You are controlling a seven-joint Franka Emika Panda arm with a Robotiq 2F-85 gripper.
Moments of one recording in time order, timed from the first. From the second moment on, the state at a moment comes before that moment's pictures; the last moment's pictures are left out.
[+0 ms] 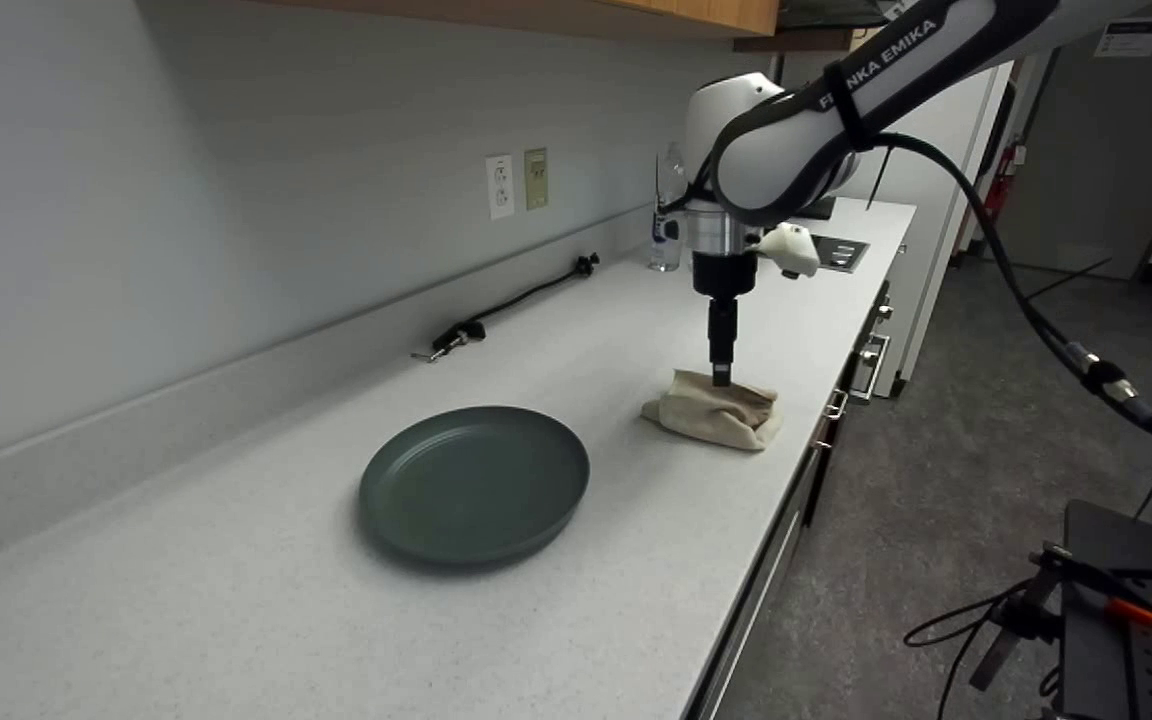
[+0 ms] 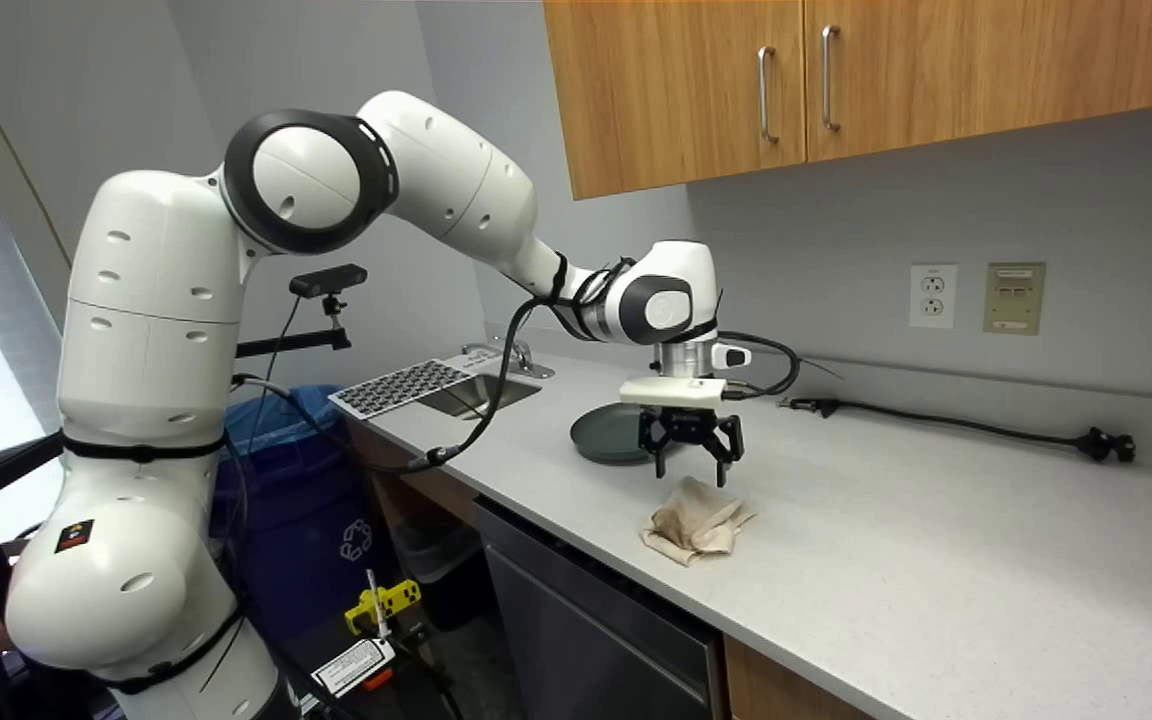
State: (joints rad) arm -0.07 0.44 0.00 -1.85 -0.07 2.18 -0.46
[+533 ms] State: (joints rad) arm -0.07 0.56 -0.01 -1.72 -0.09 2.20 -0.37
